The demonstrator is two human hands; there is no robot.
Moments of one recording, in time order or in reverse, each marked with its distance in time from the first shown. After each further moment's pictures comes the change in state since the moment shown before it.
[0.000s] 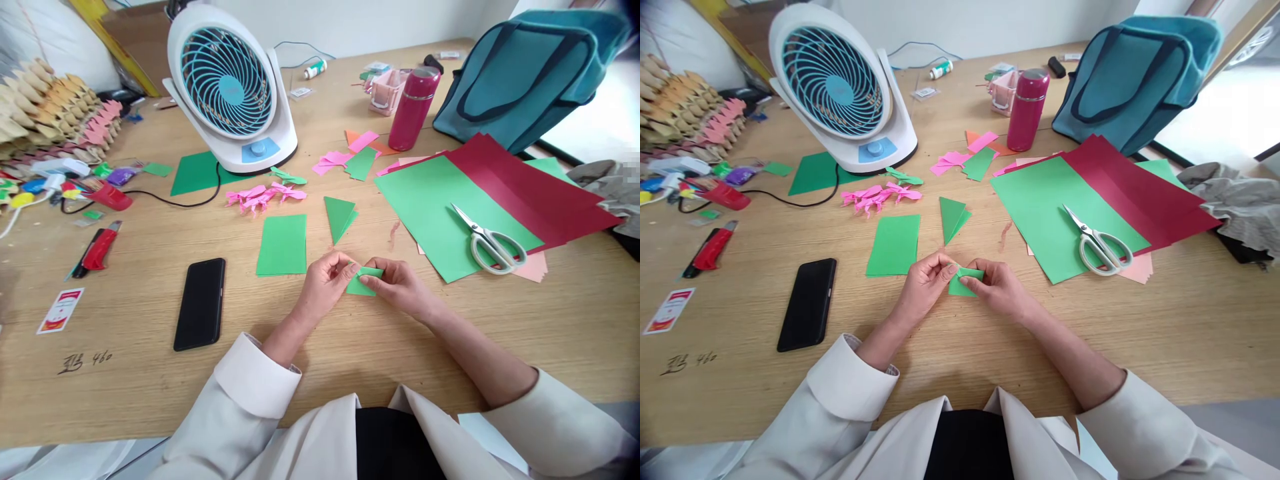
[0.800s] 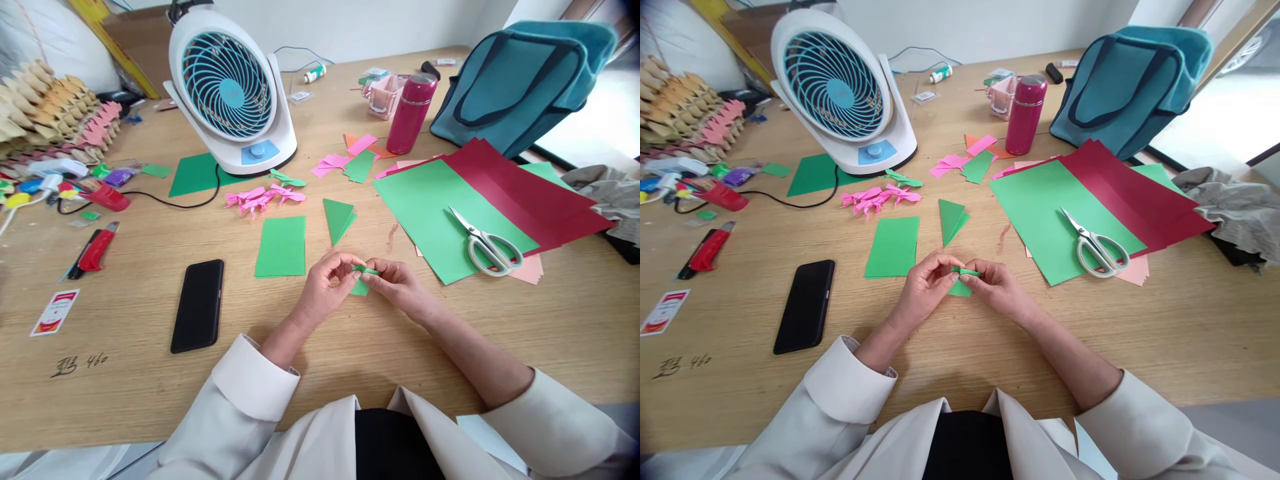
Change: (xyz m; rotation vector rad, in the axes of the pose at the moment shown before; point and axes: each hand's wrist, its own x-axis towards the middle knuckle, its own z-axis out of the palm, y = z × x) left_hand -0.002 0.005 0.001 0.053 -0.025 0.167; right_hand 0.001 -0.002 0.003 0.100 0.007 -0.057
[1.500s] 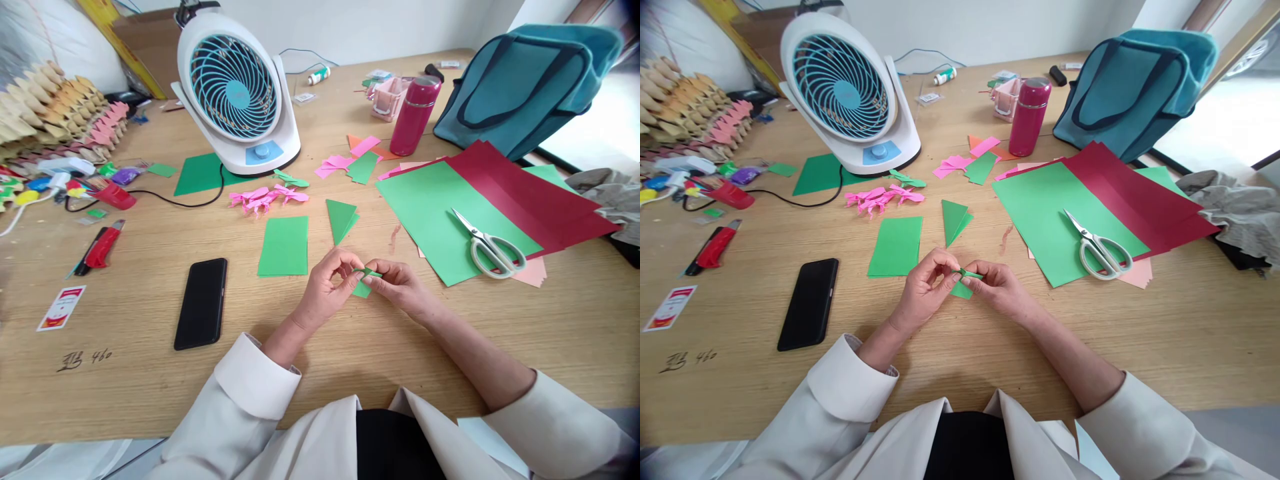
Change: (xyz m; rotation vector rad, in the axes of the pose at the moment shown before) left_hand -0.002 0.004 -0.001 0.050 0.009 0.110; right_hand 0.000 -0.003 -0.001 -0.008 -0.023 -0.022
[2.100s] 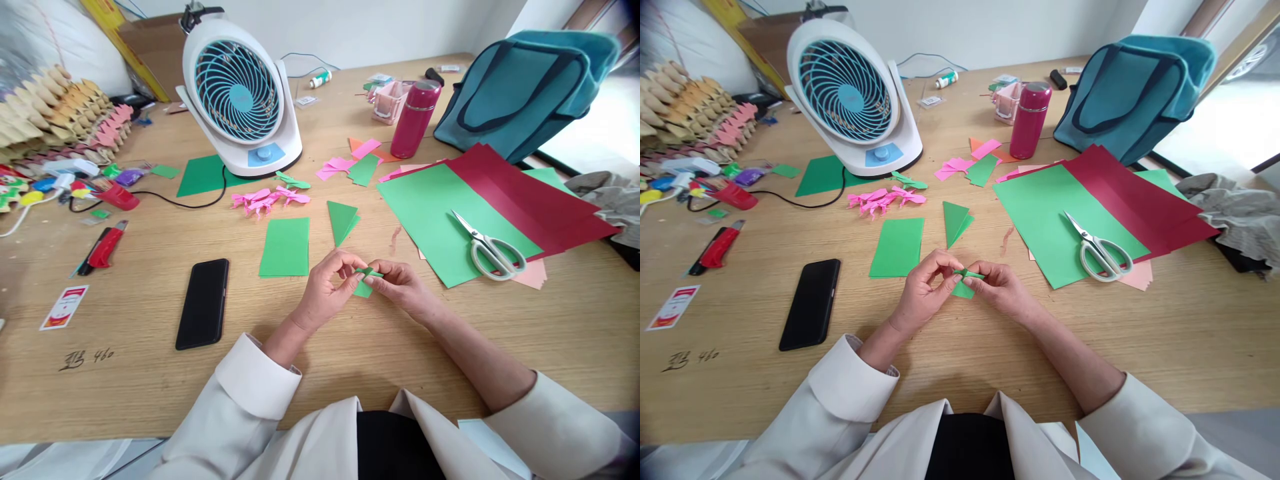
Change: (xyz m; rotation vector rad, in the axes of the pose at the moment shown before) left_hand 0.000 0.002 -0.003 0.066 -0.002 0.046; right_hand 0.001 0.000 -0.001 0.011 0.006 -0.023
